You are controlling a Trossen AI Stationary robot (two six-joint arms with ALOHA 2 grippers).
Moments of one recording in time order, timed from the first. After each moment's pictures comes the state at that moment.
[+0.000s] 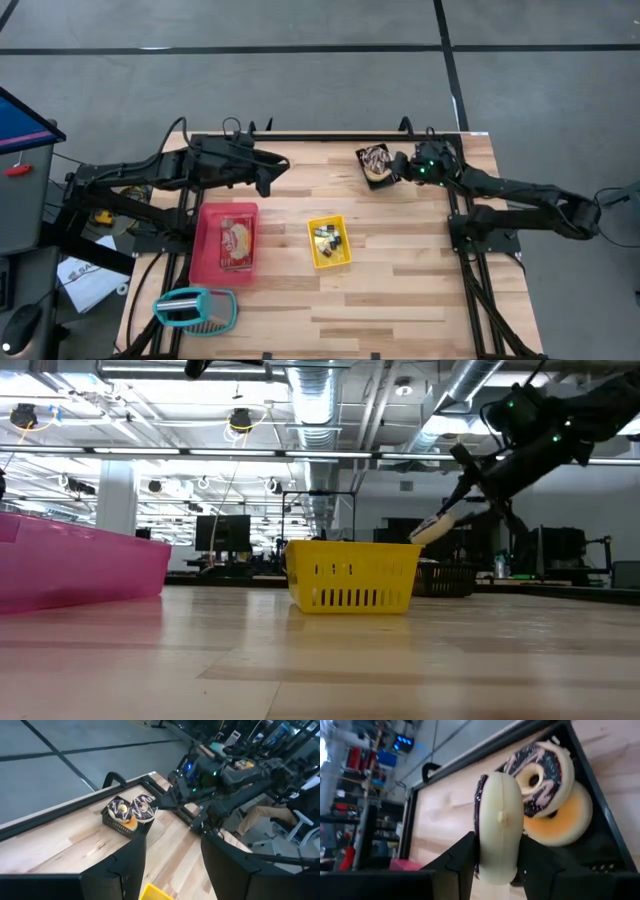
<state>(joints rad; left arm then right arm) 0.04 1.08 1.18 -0.42 -0.38 -0.61 -0.61 0.99 0.41 0.06 -0.02 1.12</state>
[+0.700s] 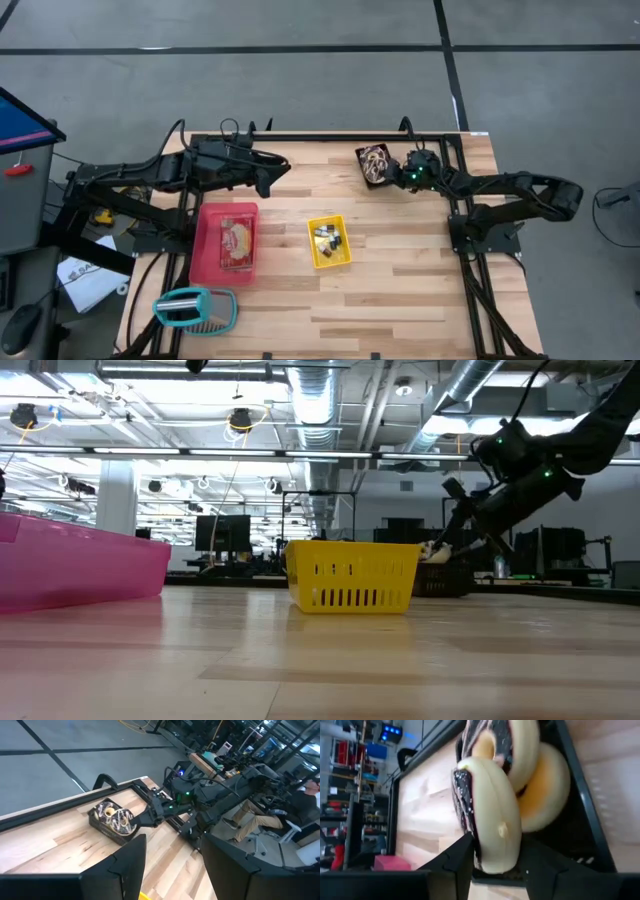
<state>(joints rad) 0.00 1.08 1.18 -0.38 -0.40 -0.67 -0.63 1.24 0.30 0.36 -0.08 1.18</state>
